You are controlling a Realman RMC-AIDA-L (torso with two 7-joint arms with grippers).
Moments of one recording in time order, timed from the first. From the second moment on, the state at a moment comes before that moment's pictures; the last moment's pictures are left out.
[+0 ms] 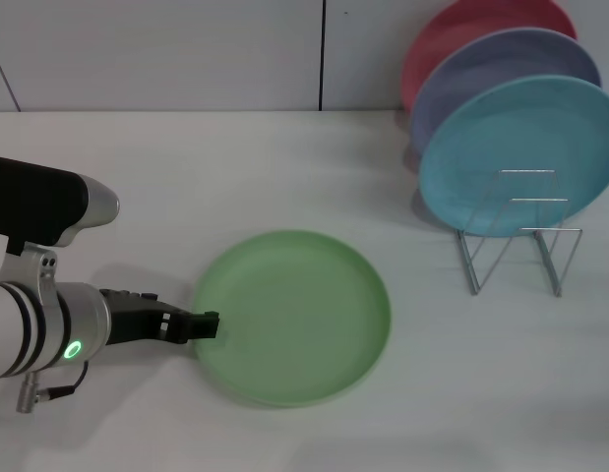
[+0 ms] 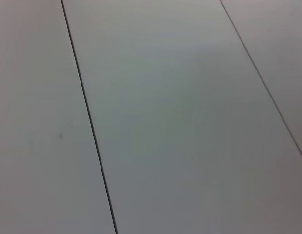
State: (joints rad) left arm -0.15 -2.07 -1.36 -1.54 2.63 -0.94 0.17; right arm 0.40 2.08 -0.05 0.15 -0.85 -1.65 0.25
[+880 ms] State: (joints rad) left arm -0.21 -2.07 -1.35 -1.45 2.63 -0.93 0.15; right arm 0.40 2.08 -0.05 0.14 -0.85 -1.65 0.25
